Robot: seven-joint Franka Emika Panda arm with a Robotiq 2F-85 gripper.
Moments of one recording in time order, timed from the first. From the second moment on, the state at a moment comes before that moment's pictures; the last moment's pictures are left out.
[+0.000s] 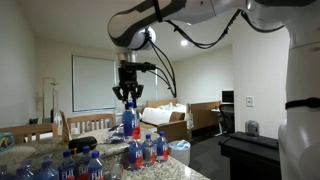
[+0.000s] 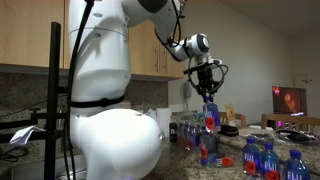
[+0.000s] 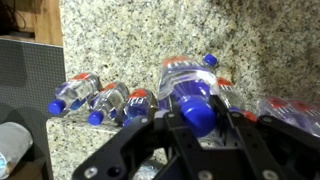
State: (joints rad) arm 0.15 -0.10 0.07 -1.85 -0.10 1.77 0.29
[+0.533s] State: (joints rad) arm 0.11 -0.11 0.06 -1.86 -0.10 1.76 0.20
